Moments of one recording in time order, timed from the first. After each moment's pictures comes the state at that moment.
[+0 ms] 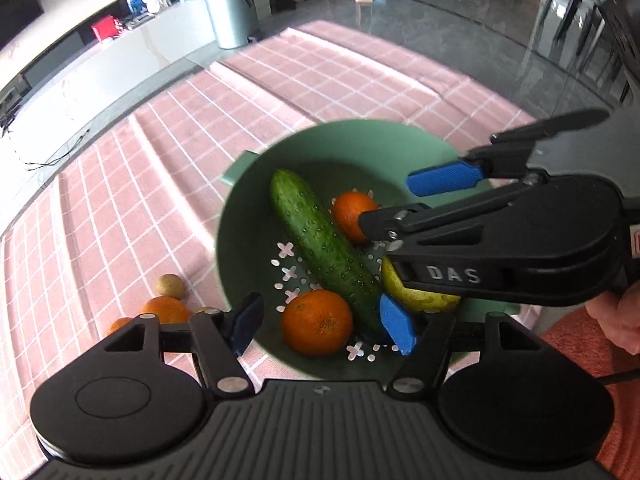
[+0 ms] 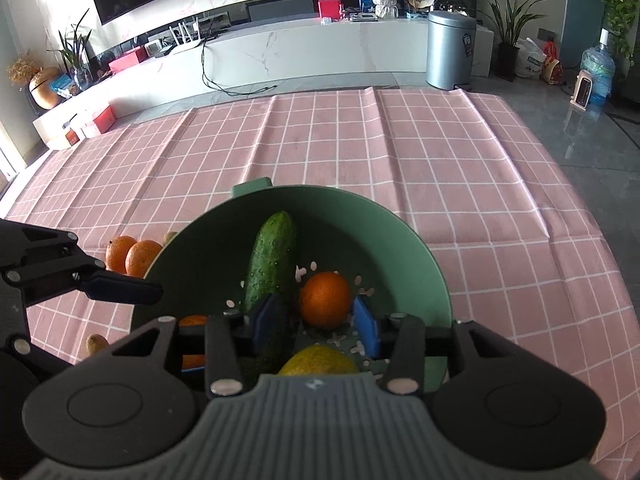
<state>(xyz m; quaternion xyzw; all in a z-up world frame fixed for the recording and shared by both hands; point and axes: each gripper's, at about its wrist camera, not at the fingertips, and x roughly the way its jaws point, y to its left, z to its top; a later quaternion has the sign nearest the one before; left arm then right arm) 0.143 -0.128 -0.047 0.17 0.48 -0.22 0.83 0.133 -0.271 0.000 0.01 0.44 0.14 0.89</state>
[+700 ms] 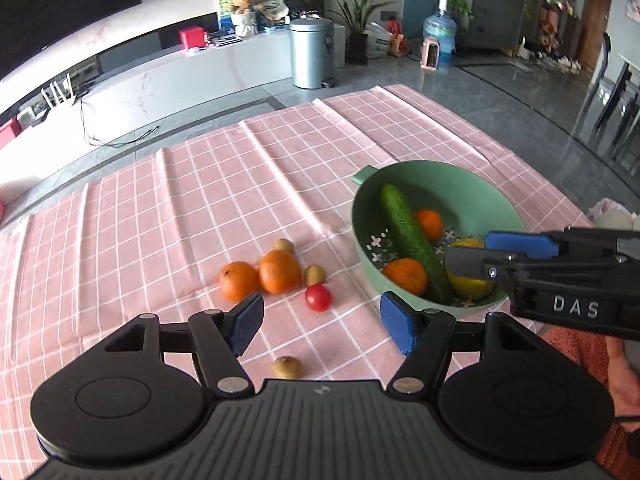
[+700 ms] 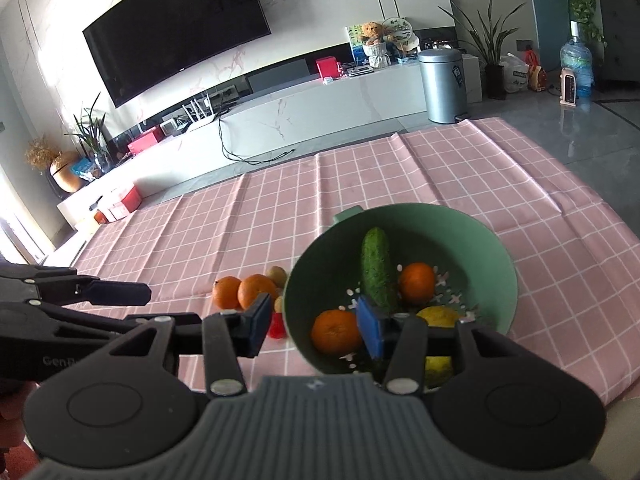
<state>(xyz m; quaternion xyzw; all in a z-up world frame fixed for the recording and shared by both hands) 0.087 -0.021 0.002 0.07 0.42 -0.15 0.89 0.038 -0.225 0.042 0.12 0.37 0.14 0.91</state>
